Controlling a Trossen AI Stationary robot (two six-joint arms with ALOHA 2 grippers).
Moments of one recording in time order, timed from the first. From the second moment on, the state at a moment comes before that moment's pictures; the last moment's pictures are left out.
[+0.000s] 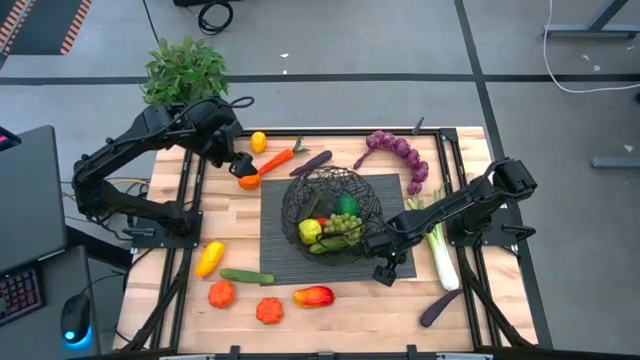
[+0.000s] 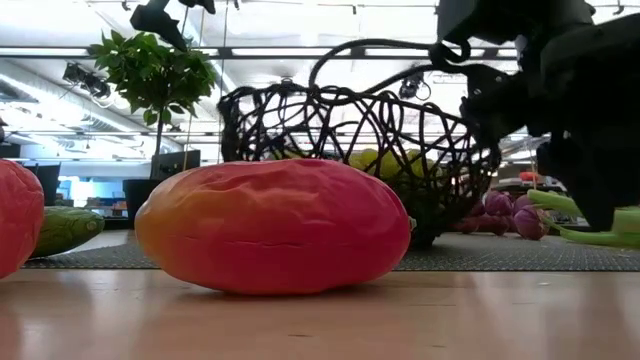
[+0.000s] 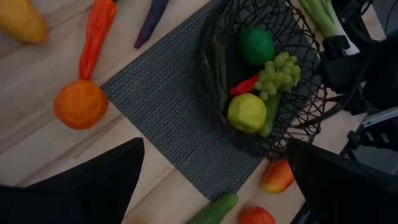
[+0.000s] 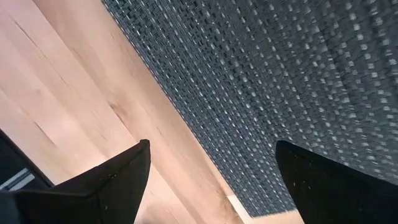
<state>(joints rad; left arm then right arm) 0.44 1.24 1.58 -1.34 0.16 -0.55 0.31 1.63 0.93 -0.71 -0.28 0.88</state>
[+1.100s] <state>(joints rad) 0.42 1.24 1.58 -1.34 0.16 -0.57 0.45 1.27 0.86 -0.94 0.08 1.33</state>
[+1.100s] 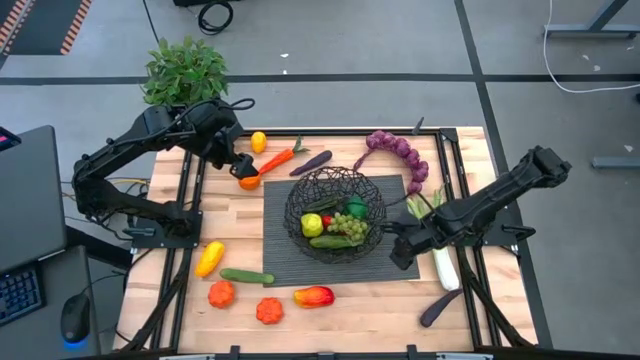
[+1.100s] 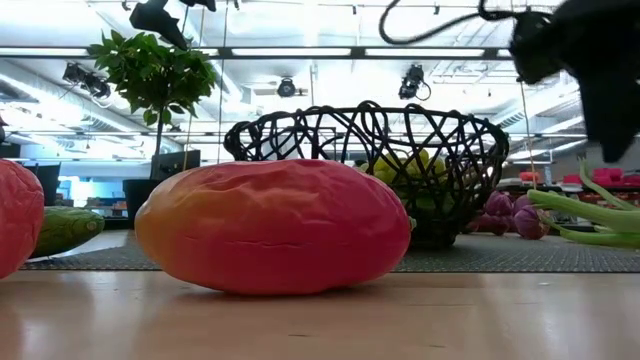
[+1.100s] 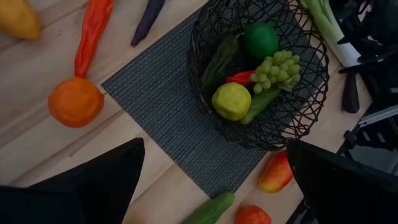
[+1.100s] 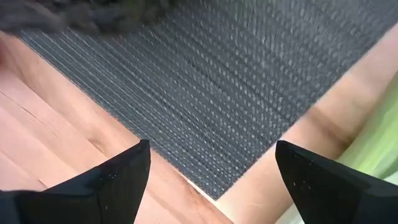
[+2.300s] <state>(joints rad) 0.42 1.24 1.58 -1.34 0.16 -0.60 0.60 1.28 0.56 -0.49 0.16 1.72</state>
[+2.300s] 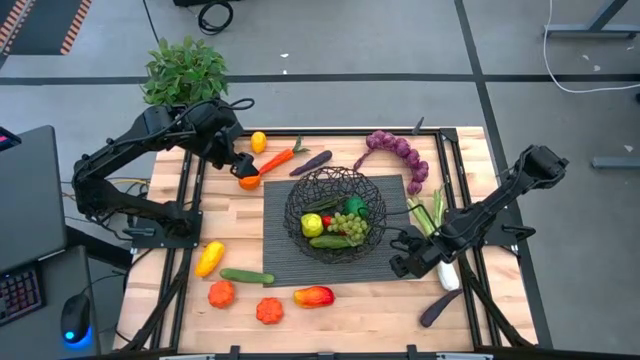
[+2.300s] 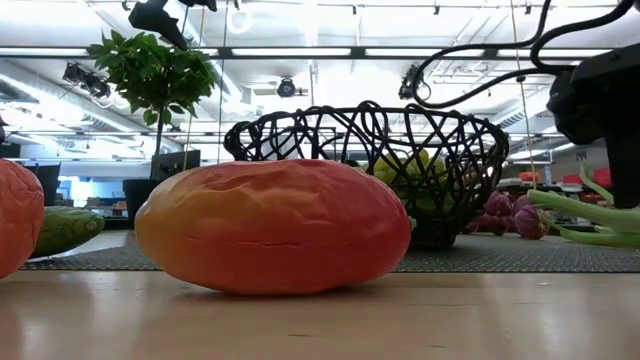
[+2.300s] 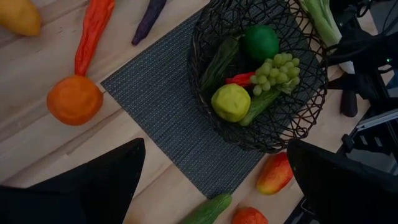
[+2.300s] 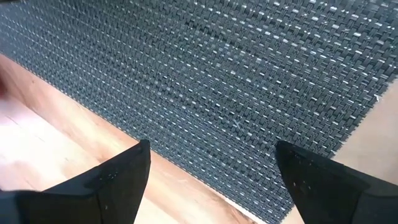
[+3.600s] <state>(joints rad) 0.42 1.24 1.58 -1.34 0.16 -0.60 0.68 1.42 0.57 -0.35 0.19 1.78</state>
